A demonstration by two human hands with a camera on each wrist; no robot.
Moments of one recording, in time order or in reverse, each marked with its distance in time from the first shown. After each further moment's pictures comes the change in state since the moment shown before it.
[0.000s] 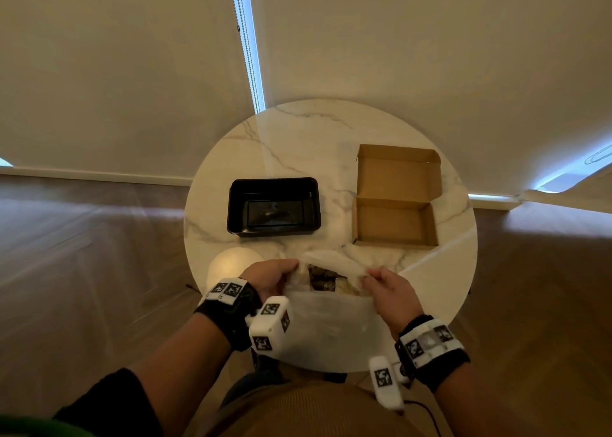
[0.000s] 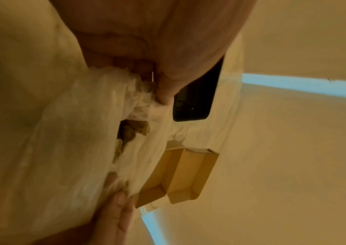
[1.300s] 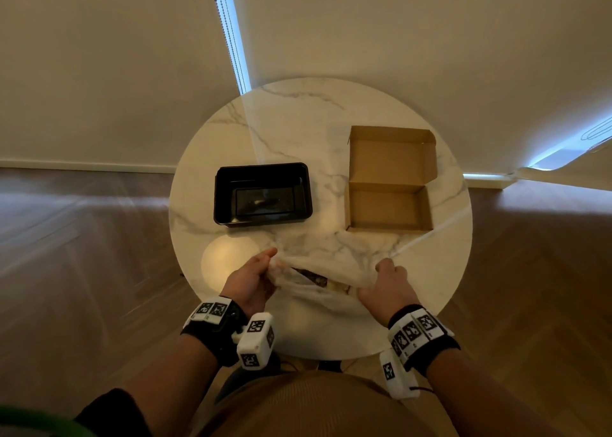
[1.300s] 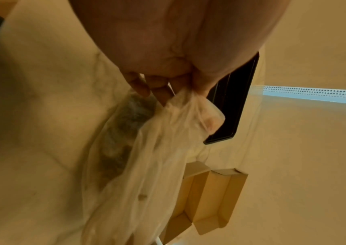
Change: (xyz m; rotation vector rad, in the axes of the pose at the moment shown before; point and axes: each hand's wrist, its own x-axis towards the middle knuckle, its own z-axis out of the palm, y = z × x) left_hand 0.020 -0.032 -0.016 -0.280 -0.008 0.172; right_hand 0.001 0.003 -0.005 -0.658 0.016 0.076
